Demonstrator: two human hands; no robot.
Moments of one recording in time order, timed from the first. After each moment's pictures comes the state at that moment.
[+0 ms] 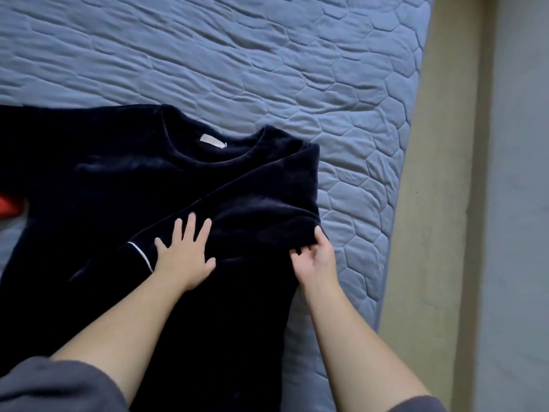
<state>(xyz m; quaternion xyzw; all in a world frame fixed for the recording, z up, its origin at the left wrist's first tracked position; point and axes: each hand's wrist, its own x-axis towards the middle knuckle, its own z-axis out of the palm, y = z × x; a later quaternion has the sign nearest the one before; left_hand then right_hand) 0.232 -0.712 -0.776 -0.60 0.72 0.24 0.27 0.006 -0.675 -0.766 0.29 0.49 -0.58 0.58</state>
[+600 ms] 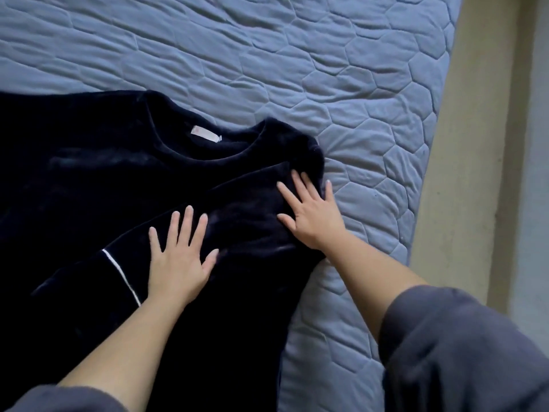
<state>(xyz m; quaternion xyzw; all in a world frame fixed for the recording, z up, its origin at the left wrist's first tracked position) 0.227 -0.698 -0.831 -0.63 0.75 0.10 0.14 -0.046 -0.752 -0.831 -0.75 0.62 0.13 0.17</state>
